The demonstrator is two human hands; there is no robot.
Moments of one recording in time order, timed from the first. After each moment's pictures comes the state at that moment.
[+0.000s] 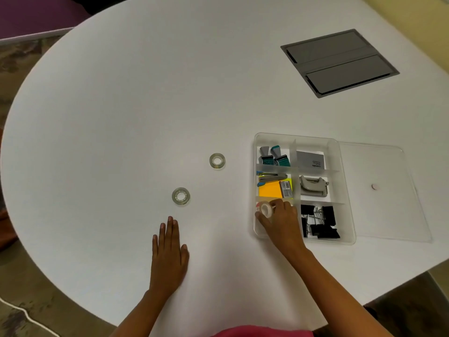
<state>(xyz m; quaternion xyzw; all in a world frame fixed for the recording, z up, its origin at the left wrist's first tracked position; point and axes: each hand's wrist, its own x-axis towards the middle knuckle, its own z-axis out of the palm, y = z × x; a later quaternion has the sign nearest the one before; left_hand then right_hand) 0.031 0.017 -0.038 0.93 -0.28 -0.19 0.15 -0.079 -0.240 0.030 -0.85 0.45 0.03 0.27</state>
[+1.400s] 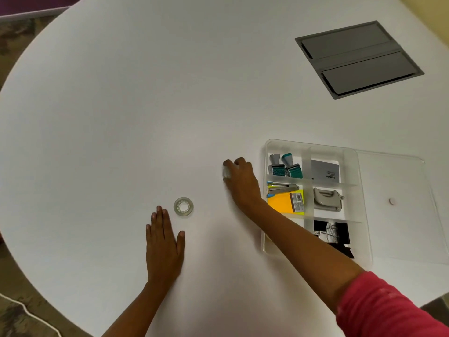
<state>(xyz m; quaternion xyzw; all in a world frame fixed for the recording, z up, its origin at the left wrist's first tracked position) 0.085 -0.008 -0.054 0.95 -0.22 -0.13 0.15 0.084 -0.256 0.008 -0.93 0.28 0.00 0.23</state>
